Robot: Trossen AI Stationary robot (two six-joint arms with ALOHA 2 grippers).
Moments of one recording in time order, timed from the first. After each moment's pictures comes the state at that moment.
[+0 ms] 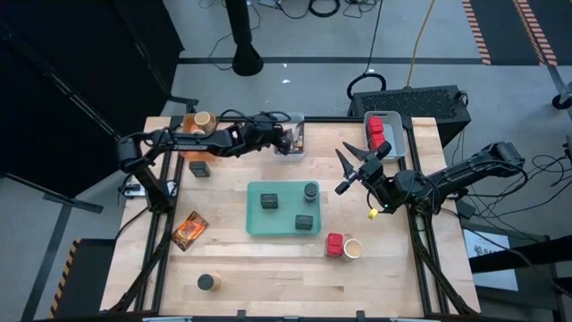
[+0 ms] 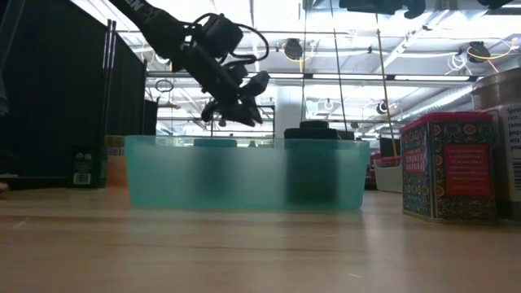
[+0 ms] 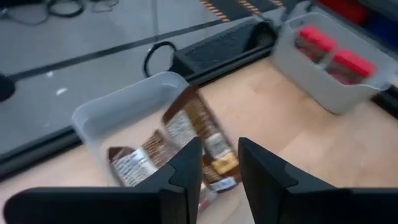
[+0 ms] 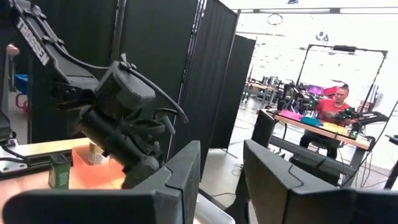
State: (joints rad) left arm 0.38 1.68 1.07 0.09 -0.27 -0.43; right arm 0.29 1.11 0.63 0.77 1.10 -0.42
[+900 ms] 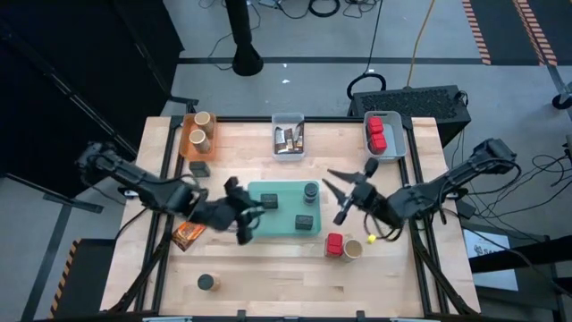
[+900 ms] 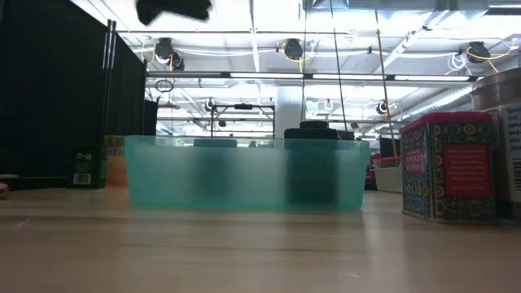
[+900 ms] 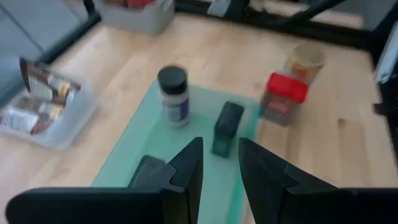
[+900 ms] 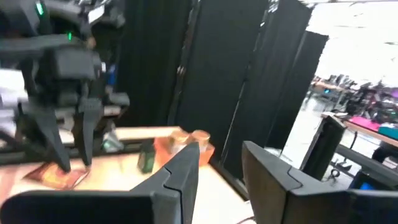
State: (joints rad) left arm -0.42 1.32 1.07 -0.44 -0.55 -0.49; right arm 0.48 1.21 0.88 0.38 1.04 -0.21
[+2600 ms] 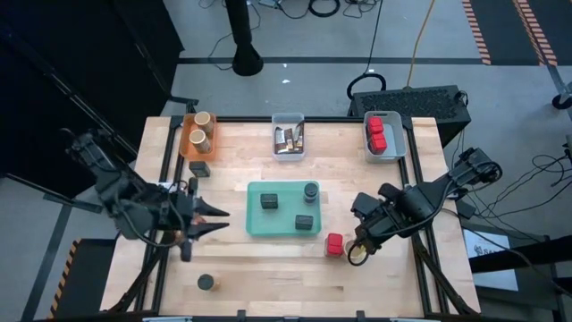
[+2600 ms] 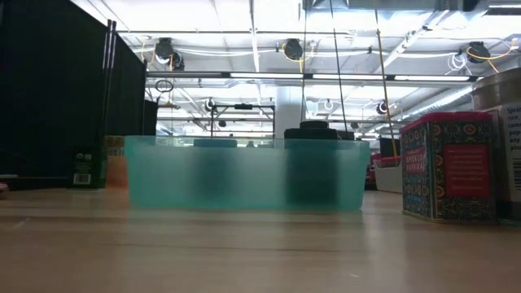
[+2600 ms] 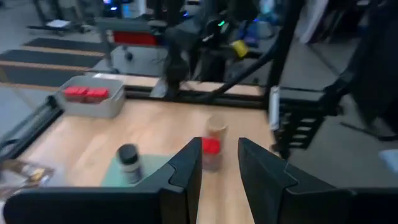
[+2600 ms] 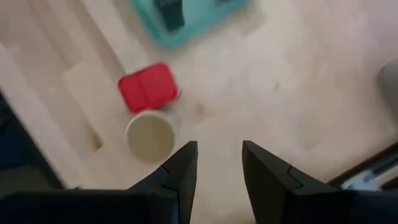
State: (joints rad) left arm -0.78 1.11 1.26 -0.53 -0.74 -0.36; right arm 0.54 1.50 1.59 -1.54 0.22 1.08
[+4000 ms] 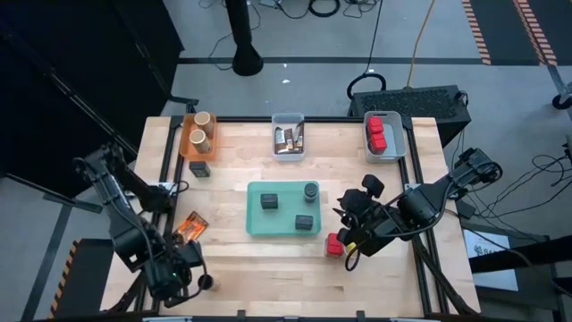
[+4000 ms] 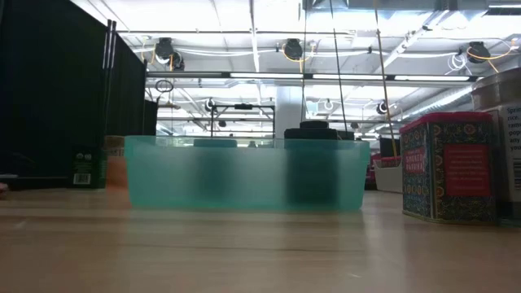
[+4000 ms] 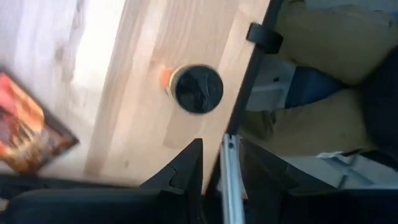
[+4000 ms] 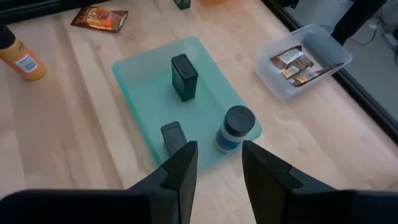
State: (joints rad) left arm -0.94 1.42 1.36 -1.15 0.02 -1.29; right arm 0.56 1.50 1.59 -1.22 0.69 0.91
